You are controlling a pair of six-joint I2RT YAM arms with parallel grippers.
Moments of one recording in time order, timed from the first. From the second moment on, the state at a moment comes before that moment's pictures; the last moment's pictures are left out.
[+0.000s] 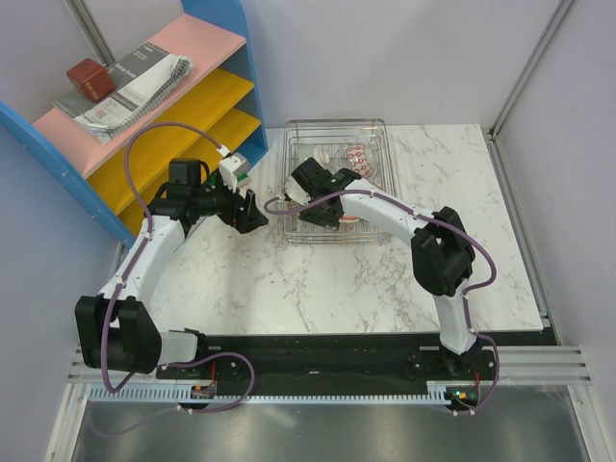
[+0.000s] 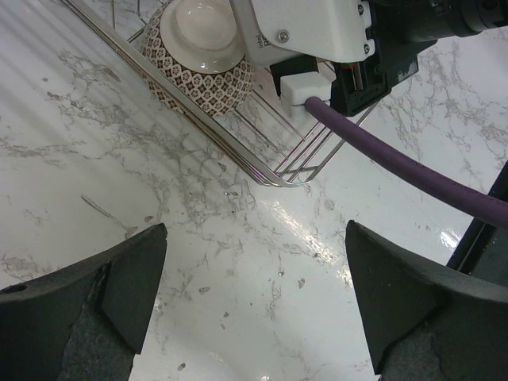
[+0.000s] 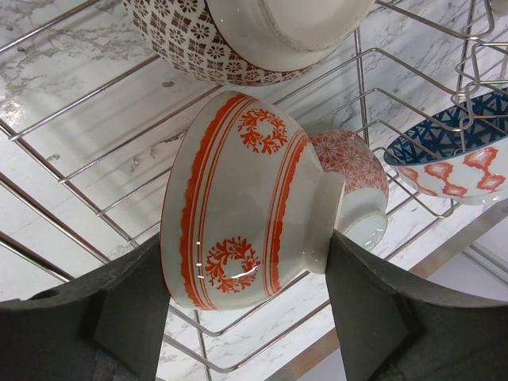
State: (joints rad) left arm -0.10 1.31 1.06 -0.48 0.73 0.31; right arm 0.76 2.06 1.76 -0.83 0.34 -0.56
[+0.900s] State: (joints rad) left arm -0.10 1.30 1.06 -0.48 0.73 0.31; right arm 0.75 2.06 1.79 -0.95 0.22 -0.56
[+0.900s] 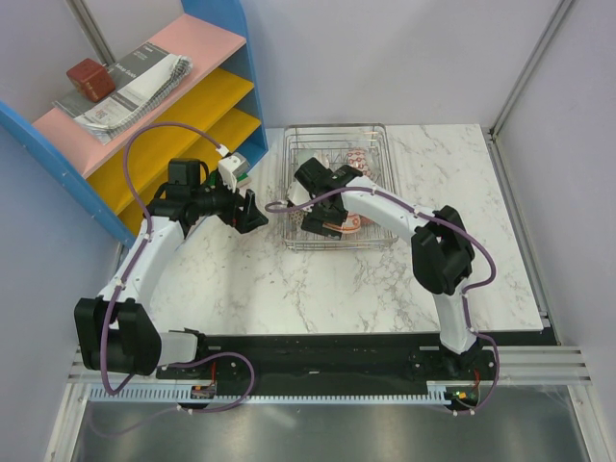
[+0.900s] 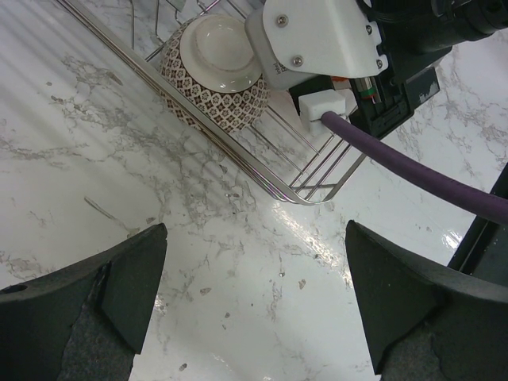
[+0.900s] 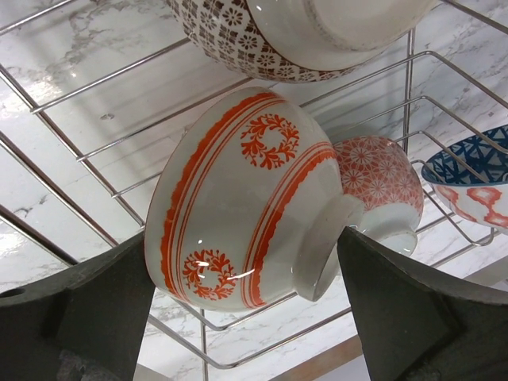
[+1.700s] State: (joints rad) left arm -0.10 1.30 1.06 -0.48 0.73 0.31; right arm 0.69 2.11 1.93 -1.10 0.01 -0.57
